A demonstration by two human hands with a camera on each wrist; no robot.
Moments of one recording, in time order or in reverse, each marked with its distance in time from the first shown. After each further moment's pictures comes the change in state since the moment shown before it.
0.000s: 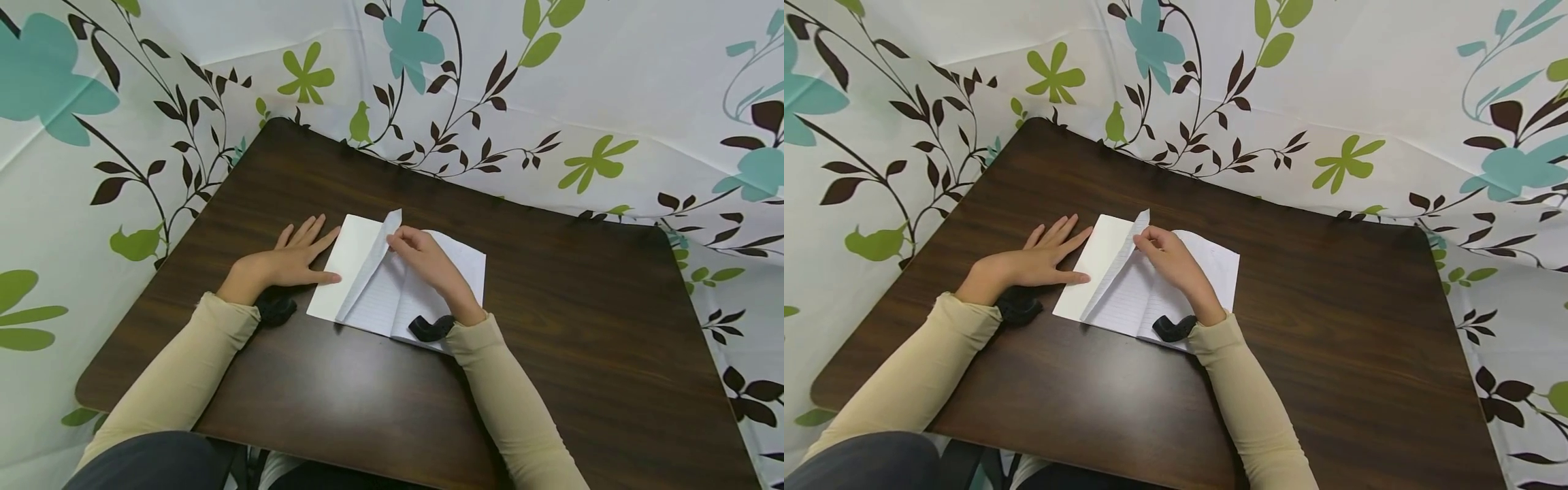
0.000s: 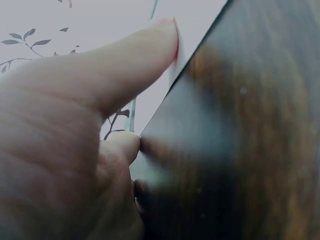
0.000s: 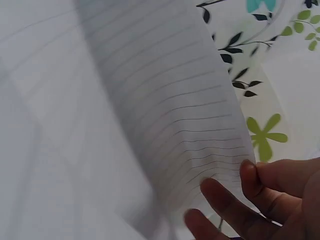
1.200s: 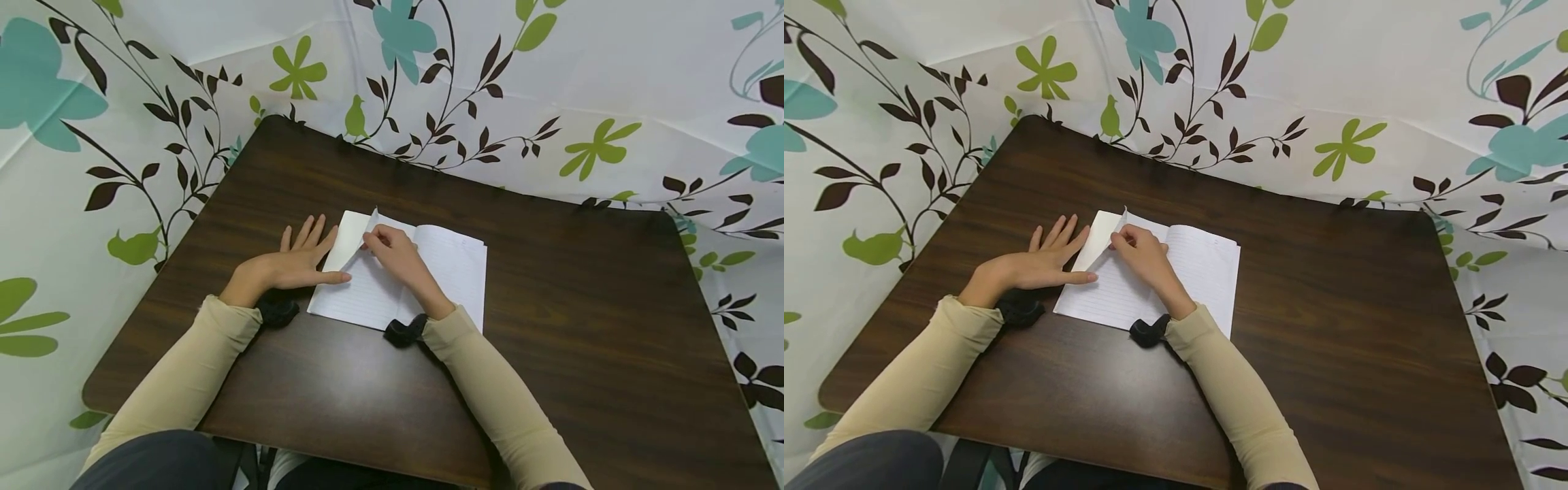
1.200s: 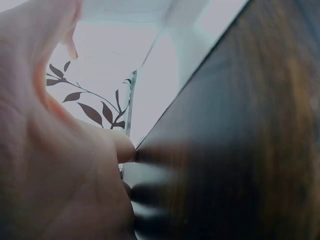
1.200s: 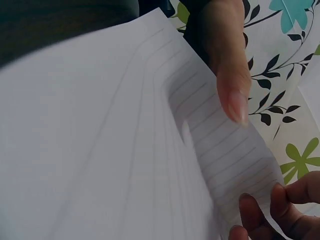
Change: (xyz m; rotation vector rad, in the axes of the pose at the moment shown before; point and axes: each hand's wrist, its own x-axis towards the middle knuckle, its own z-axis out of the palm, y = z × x) left_hand 0.008 0.012 0.005 0.000 -0.056 -0.089; right_hand 0.019 0.002 0.041 -0.094 0.103 0.035
